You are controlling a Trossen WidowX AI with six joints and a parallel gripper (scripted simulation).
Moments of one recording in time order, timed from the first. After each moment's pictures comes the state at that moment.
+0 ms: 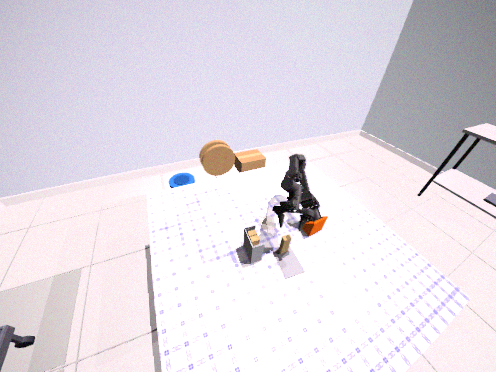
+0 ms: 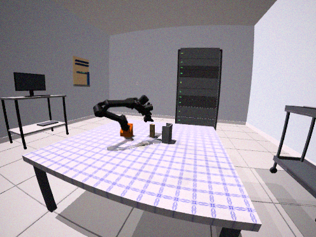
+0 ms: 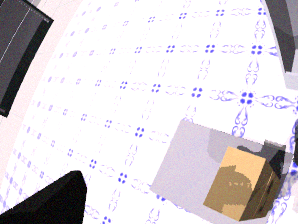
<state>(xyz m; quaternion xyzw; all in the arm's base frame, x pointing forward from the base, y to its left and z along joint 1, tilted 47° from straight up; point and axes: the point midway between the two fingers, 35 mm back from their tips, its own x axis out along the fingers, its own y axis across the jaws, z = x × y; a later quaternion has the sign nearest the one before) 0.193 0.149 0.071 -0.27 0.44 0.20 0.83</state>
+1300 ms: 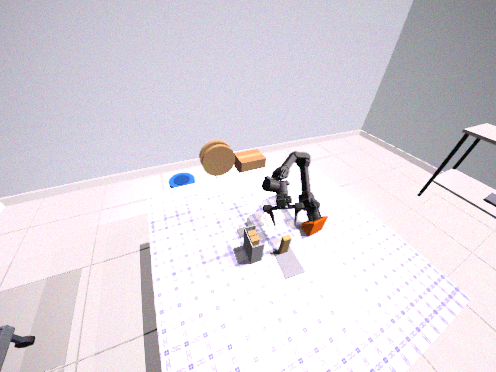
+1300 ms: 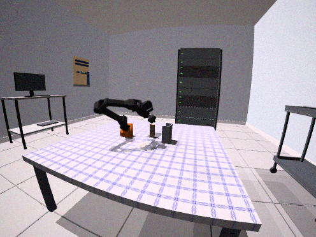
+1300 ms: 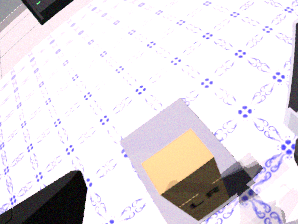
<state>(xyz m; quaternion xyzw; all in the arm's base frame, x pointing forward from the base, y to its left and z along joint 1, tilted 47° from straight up) 0.207 0.118 0.092 -0.42 0.44 0.38 0.70</state>
